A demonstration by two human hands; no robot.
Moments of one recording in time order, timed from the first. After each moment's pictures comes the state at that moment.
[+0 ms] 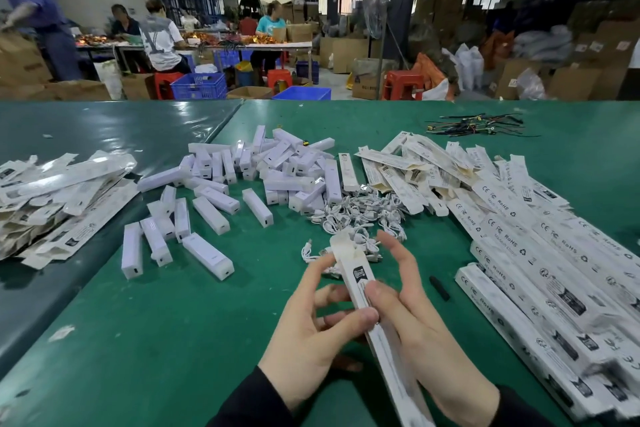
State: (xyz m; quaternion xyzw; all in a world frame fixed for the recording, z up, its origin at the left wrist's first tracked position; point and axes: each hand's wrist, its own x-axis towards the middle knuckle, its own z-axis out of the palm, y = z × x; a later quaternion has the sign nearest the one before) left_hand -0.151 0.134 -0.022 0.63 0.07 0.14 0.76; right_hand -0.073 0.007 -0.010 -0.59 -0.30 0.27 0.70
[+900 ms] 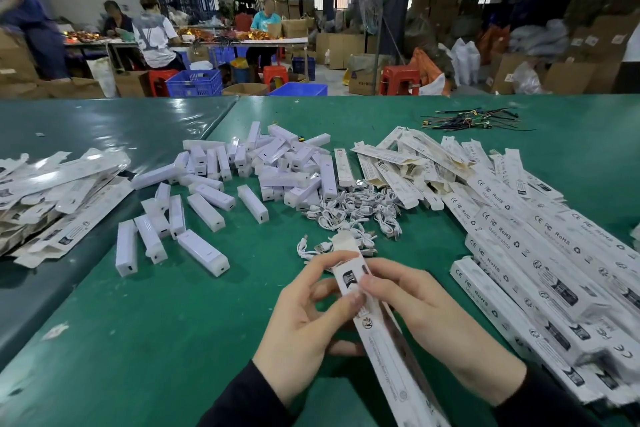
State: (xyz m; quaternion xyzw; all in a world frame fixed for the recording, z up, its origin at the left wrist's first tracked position) left_hand -0.155 0.127 -0.006 0.63 0.06 0.15 0.76; right_hand -0.059 -0.002 0.013 -0.68 -0.35 0.27 0.58
